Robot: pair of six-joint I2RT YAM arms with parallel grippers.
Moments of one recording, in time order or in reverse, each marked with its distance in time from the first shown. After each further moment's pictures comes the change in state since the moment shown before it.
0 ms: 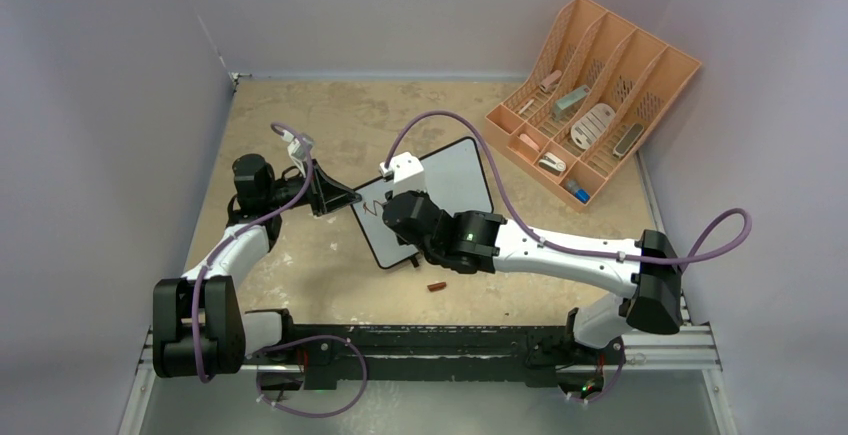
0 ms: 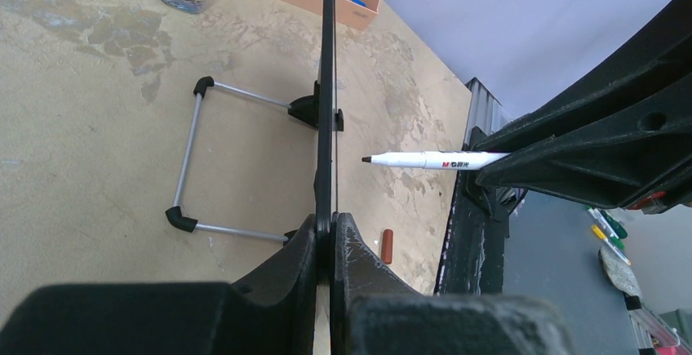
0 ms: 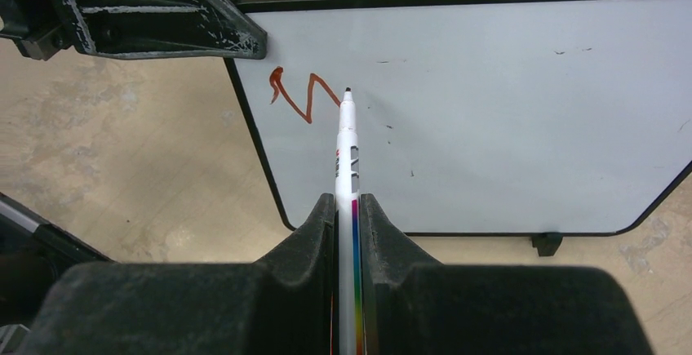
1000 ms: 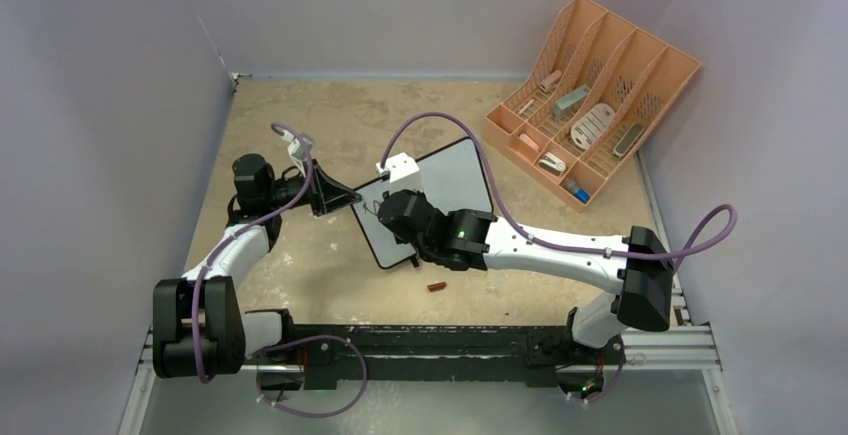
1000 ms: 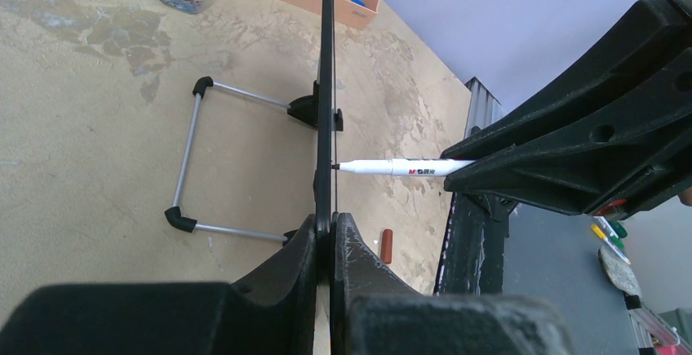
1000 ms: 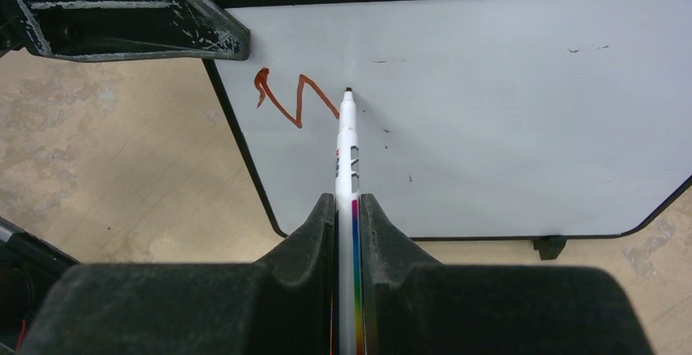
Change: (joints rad) left arm -0.001 -0.002 0.000 0.000 0.001 0.000; right arm -0.021 0.045 0.000 0.020 -0.011 -0.001
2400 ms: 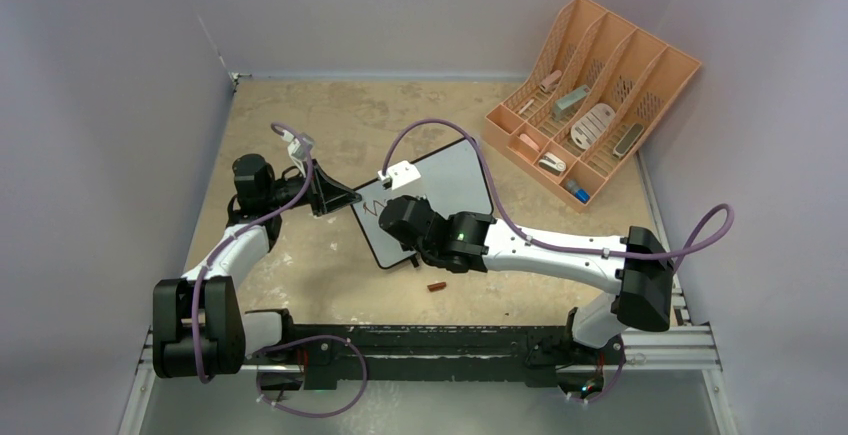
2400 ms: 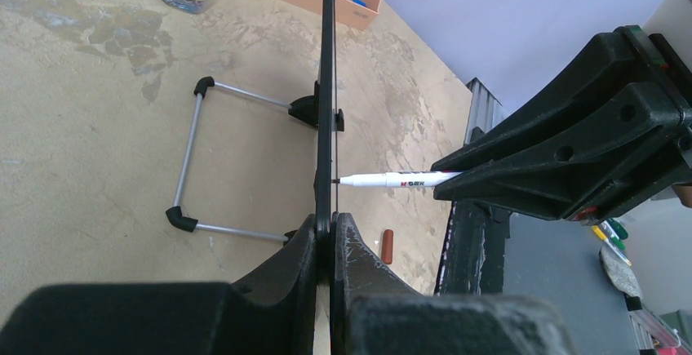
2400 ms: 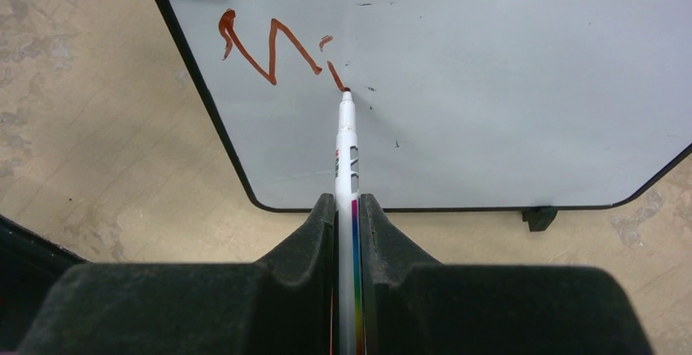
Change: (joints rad) left arm 0.000 0.000 0.000 -0.003 -0.002 0.001; right arm 0.000 0.000 -0.028 -0.064 -0.018 0.020
